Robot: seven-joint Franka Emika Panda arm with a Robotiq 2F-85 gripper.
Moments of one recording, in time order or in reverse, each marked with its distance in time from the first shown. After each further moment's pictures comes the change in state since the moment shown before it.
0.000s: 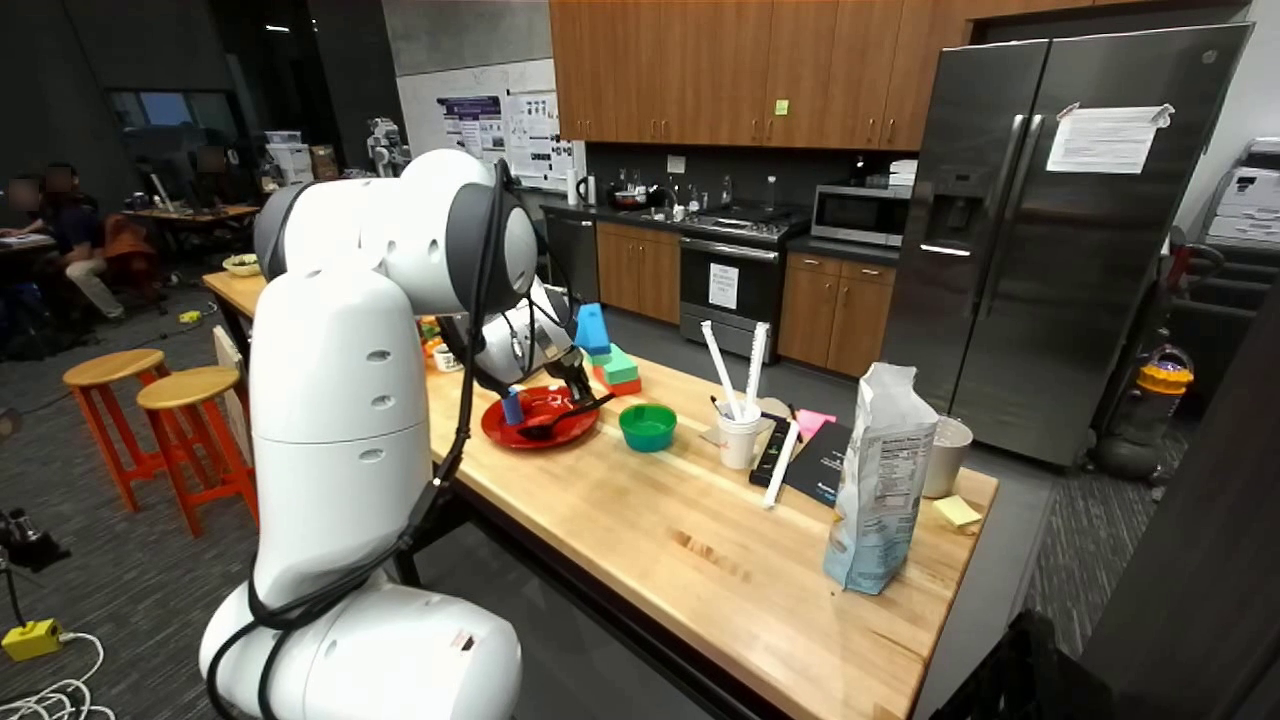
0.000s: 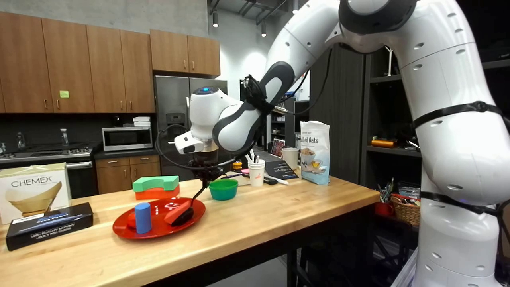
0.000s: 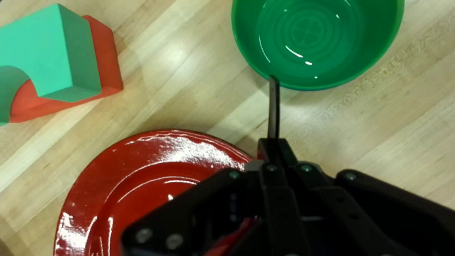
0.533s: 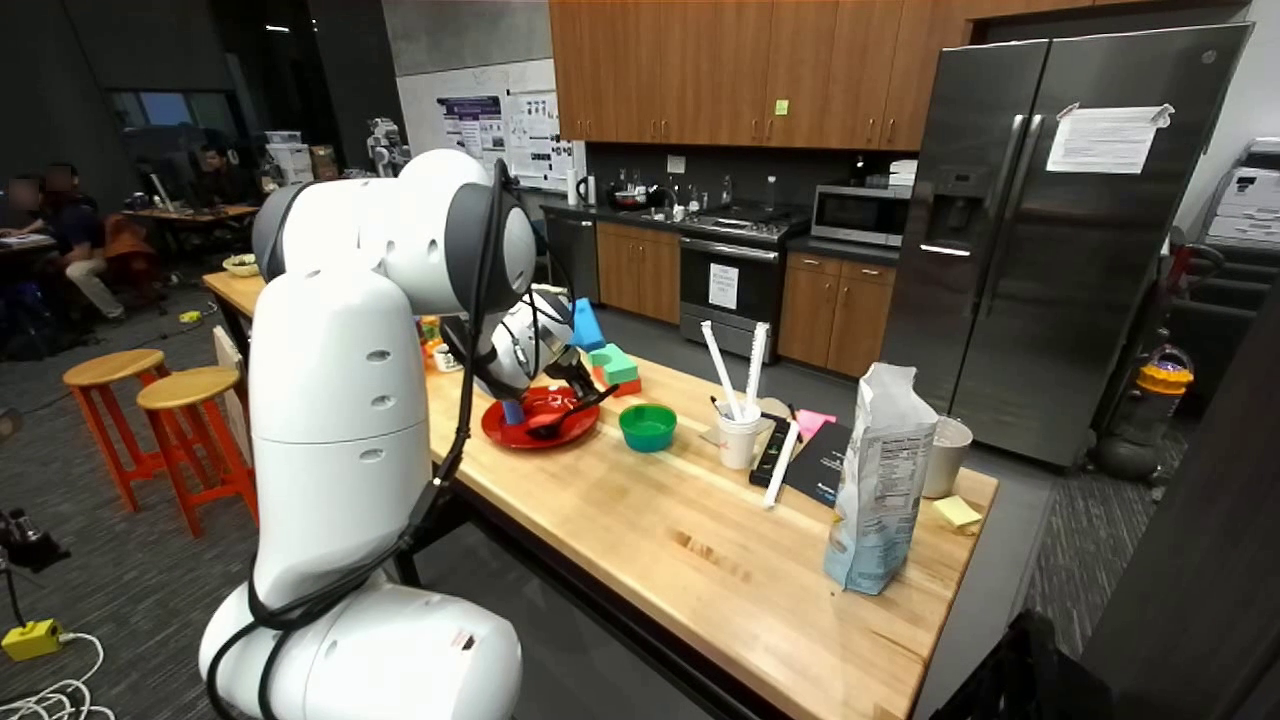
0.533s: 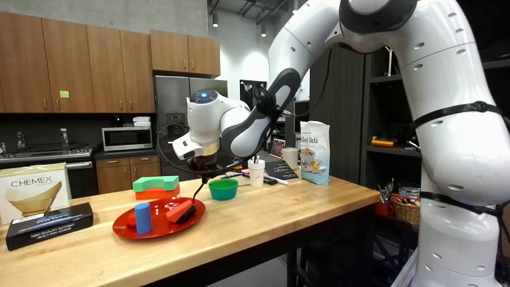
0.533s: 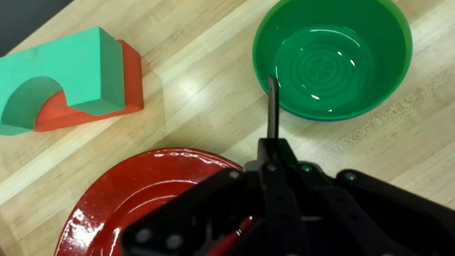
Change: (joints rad) arm 0.006 -0.001 0.000 0.000 -0.297 0.002 0.183
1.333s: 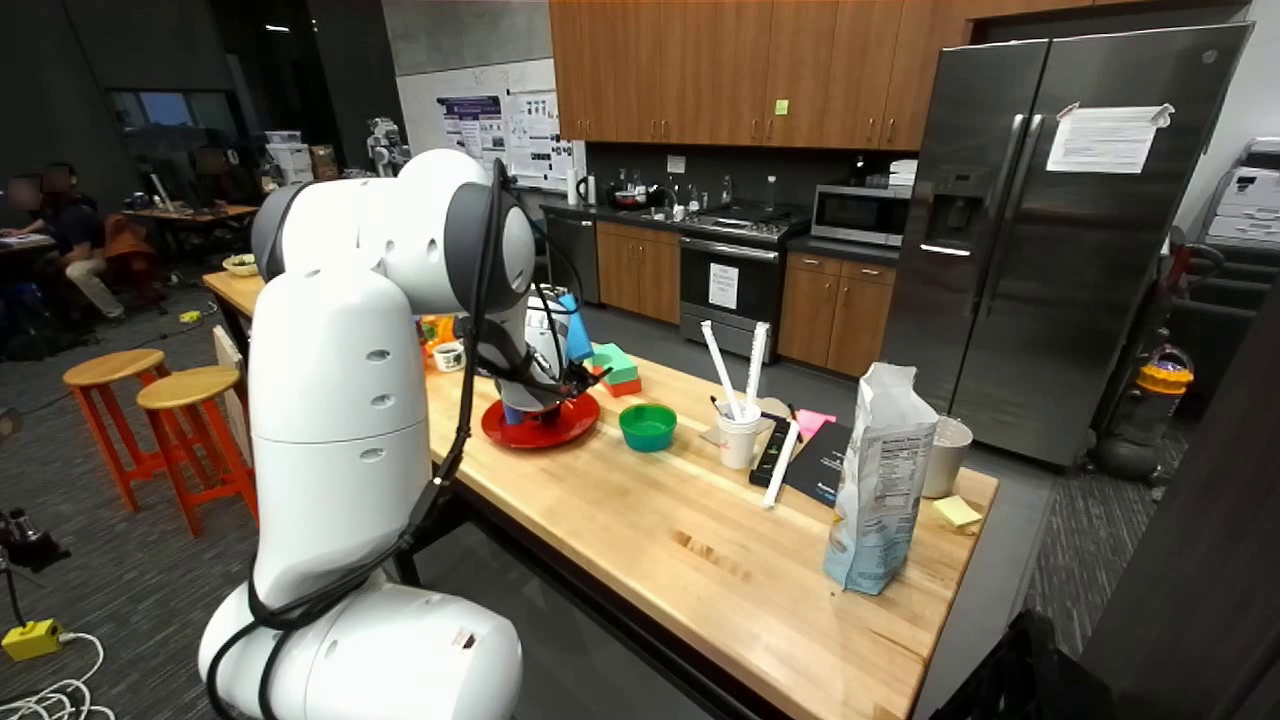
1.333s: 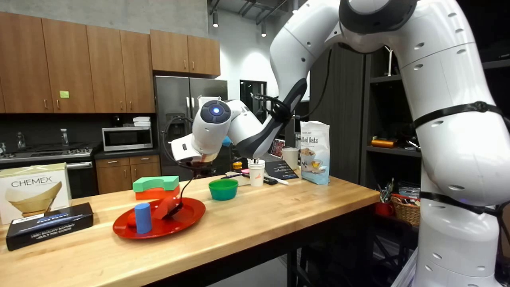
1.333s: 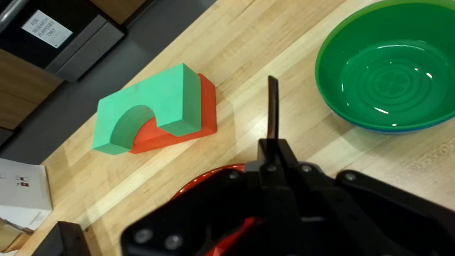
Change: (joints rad) arm 0.007 0.000 -0.005 0.000 -0.595 0.096 0.634
